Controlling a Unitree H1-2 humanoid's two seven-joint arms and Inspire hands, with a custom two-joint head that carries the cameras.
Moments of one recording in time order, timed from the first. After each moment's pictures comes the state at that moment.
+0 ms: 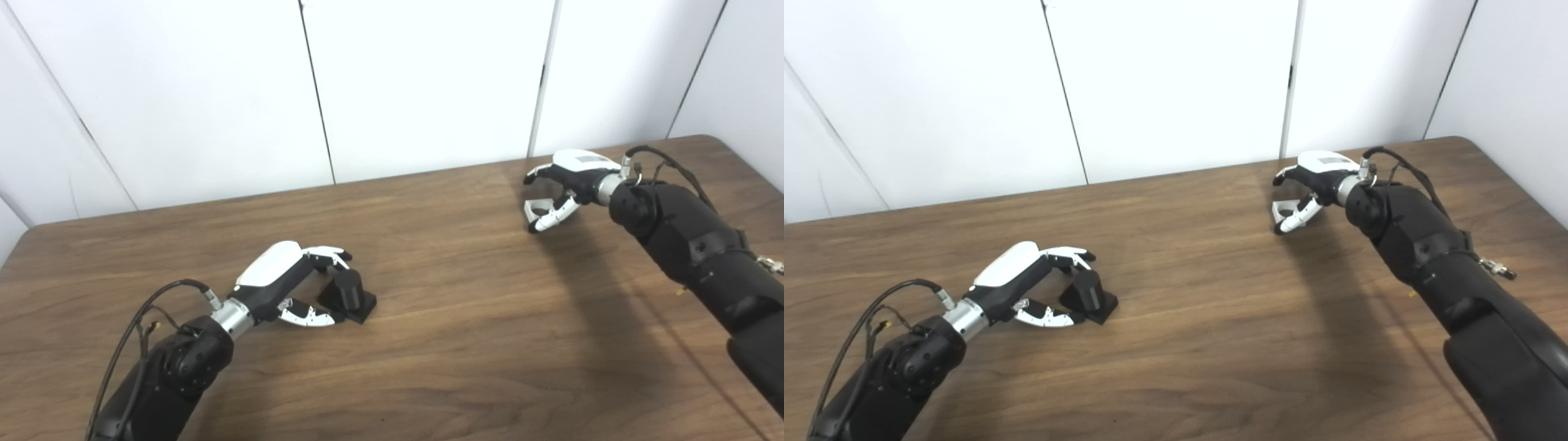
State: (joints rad) left arm -0.48 0.44 -0.42 0.39 0.47 -0.34 -0.15; right arm -0.84 -0.57 0.46 0.79 -0.68 -0.01 0.26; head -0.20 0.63
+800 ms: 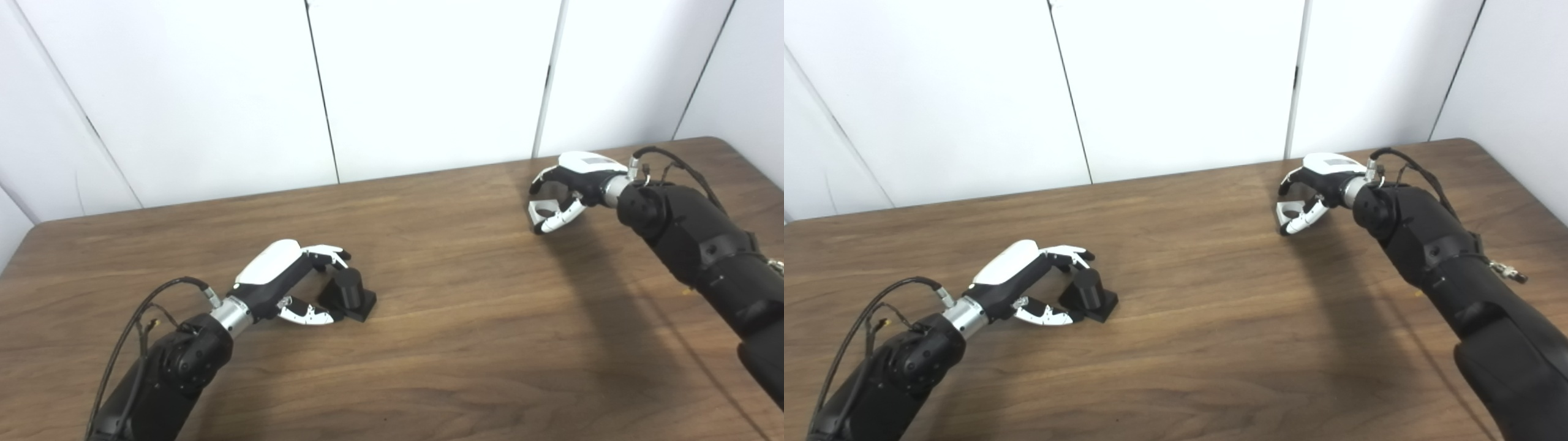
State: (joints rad) left arm -0.49 0.44 -0.42 0.40 0.47 -0.34 -0.15; right arm -0.83 -0.59 0.45 0.76 -0.66 -0.01 0.28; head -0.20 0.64
